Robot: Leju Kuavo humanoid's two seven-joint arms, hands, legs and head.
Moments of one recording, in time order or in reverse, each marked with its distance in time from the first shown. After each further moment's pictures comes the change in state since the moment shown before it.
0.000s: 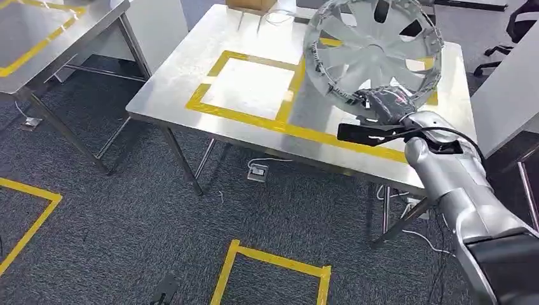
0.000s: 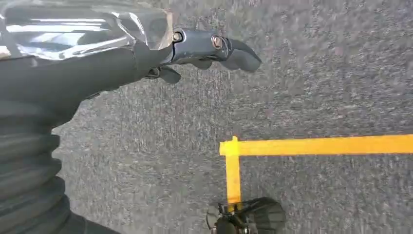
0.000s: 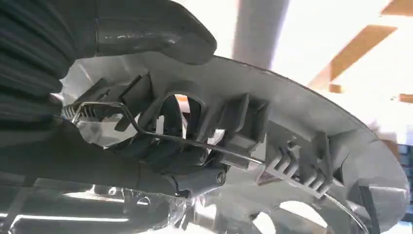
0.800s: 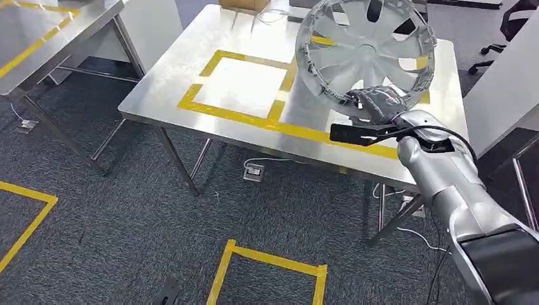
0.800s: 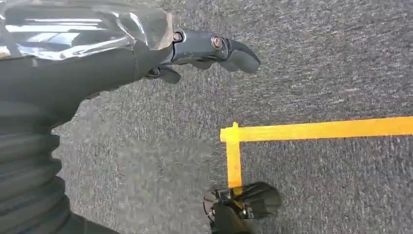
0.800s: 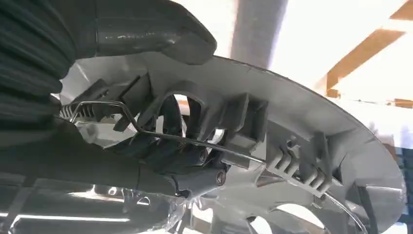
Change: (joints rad) left arm 0.007 0.003 0.003 0.006 0.013 0.000 -0.006; right arm -0.018 0.033 0.040 0.007 -0.019 0.003 -0.011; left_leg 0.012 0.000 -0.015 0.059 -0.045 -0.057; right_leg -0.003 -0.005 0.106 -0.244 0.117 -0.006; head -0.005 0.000
